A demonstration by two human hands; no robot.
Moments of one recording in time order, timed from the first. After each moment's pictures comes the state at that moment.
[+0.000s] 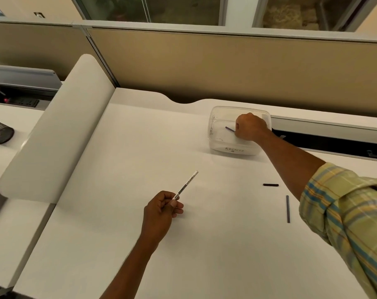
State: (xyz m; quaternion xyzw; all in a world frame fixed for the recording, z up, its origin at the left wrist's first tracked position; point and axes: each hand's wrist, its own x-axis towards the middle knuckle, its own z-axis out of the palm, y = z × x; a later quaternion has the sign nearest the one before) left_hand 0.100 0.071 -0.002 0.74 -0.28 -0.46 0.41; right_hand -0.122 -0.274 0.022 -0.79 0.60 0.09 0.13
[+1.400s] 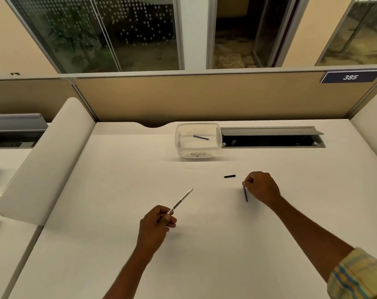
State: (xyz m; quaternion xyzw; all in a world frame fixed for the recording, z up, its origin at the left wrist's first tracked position) left_hand 0.051 0.133 0.036 0.71 -0.39 -0.46 0.36; right_hand -0.302 -0.029 0.036 -0.63 0.73 -0.09 0.25
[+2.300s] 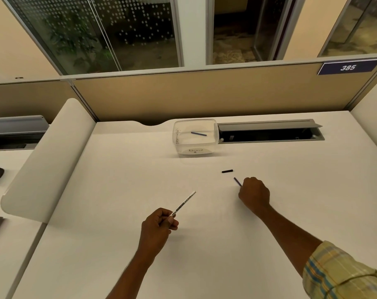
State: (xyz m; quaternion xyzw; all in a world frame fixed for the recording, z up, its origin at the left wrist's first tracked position) left_hand 0.032 0.154 0.034 0.73 -0.39 -0.46 0.34; right_hand -0.280 0.009 0.013 -0.65 0.75 0.03 0.12
